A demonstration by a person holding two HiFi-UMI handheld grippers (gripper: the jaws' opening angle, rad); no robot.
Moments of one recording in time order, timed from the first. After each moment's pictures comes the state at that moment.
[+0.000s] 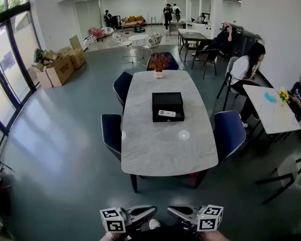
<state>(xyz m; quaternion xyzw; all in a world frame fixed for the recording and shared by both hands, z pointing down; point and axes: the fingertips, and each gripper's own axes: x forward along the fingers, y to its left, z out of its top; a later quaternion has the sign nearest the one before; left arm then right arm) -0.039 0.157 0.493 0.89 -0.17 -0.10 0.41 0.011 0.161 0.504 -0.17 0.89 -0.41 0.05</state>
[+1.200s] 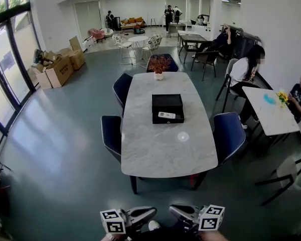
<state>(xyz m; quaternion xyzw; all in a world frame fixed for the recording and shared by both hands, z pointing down) -0.040 0.159 0.495 0.89 -0.17 -0.10 0.41 0.018 0.153 0.498 -0.18 0.89 -0.42 0.08</state>
